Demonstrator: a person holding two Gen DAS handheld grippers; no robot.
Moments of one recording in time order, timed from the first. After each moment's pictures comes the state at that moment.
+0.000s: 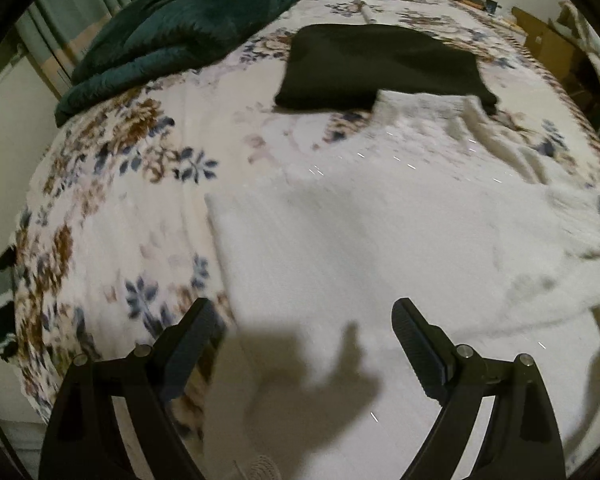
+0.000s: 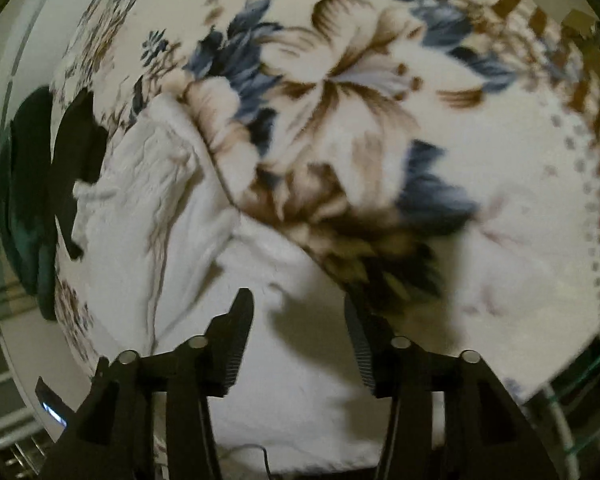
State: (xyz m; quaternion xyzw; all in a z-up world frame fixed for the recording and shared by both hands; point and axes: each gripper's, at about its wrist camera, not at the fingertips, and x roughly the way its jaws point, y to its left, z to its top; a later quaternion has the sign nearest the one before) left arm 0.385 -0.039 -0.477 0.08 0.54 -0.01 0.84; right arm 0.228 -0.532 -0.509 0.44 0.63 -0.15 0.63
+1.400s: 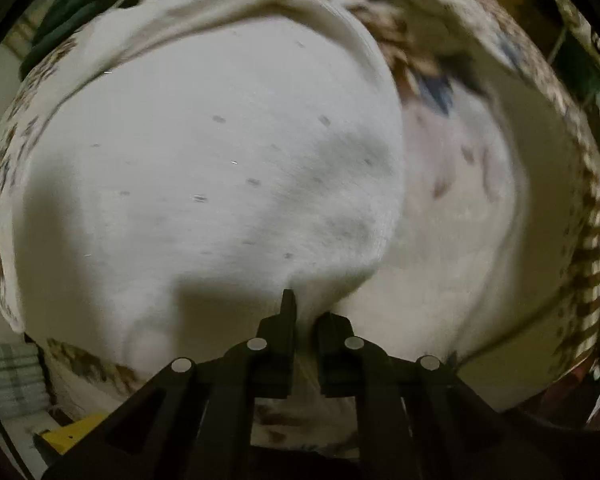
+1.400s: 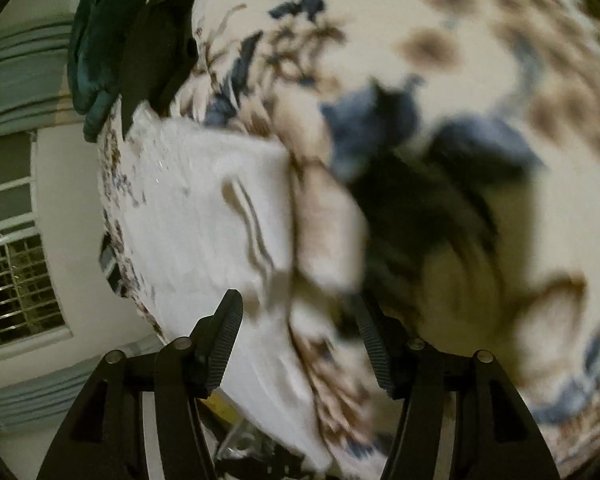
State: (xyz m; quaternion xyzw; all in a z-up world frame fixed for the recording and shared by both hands) left arm 0.142 -0.334 -0.548 0.06 0.63 -0.03 0.78; right arm 0.426 -0.589 -0.562 0.32 0.71 0.18 0.61
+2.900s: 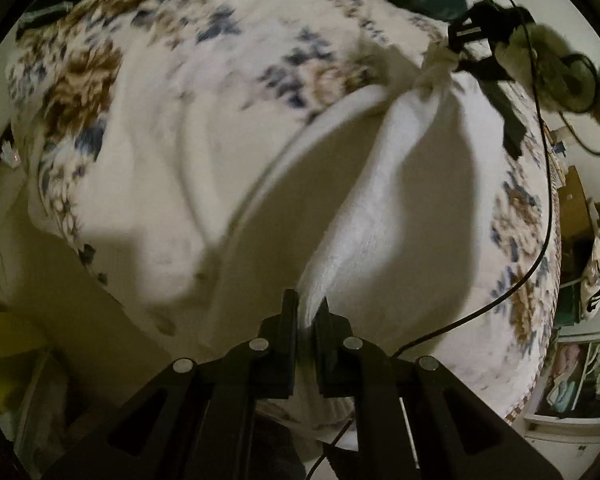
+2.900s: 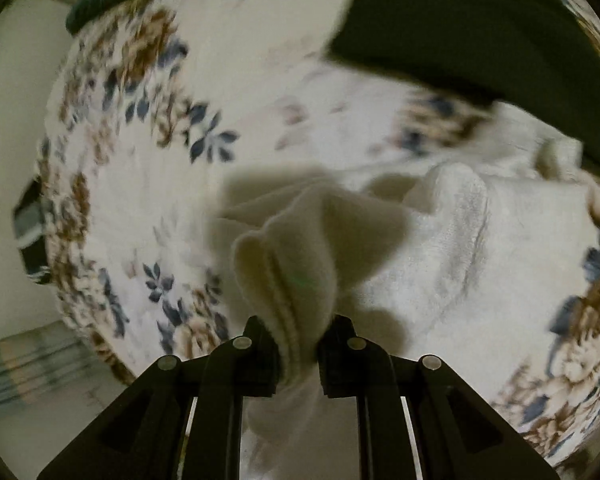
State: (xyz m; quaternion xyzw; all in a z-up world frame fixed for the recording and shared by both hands) left arm 0.123 0.079 -0.509 -0.28 0.57 0.09 0.77; right arm 0.550 -0.028 -0.495 0.03 0.74 0.14 0.66
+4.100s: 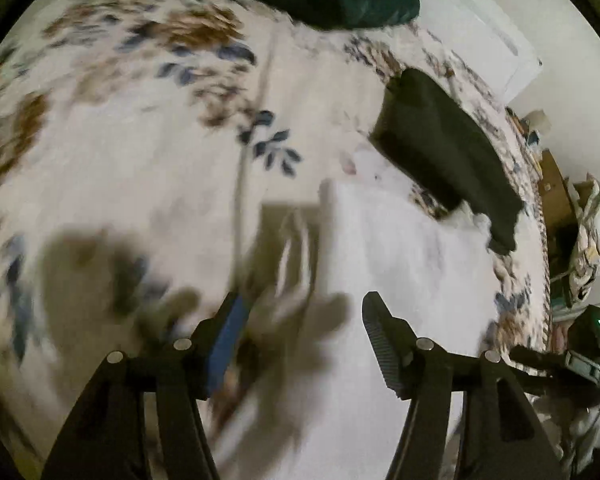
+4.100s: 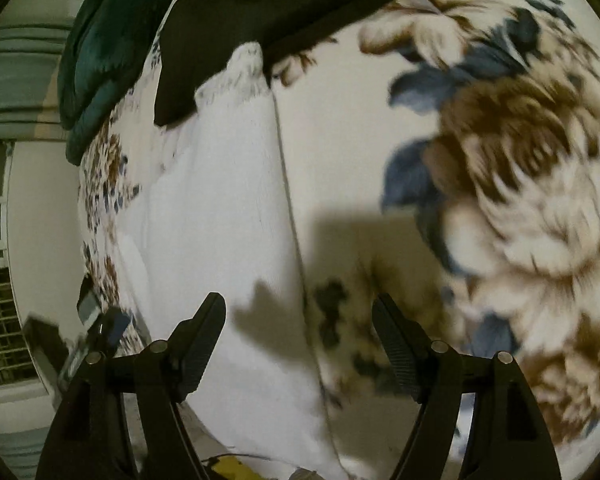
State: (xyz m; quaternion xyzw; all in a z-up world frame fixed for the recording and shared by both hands) left arm 0.478 0.105 -0.518 -0.23 0.56 -0.02 0.80; right arm 0.472 -0.286 -0.519 0.29 0.67 0.10 0.67
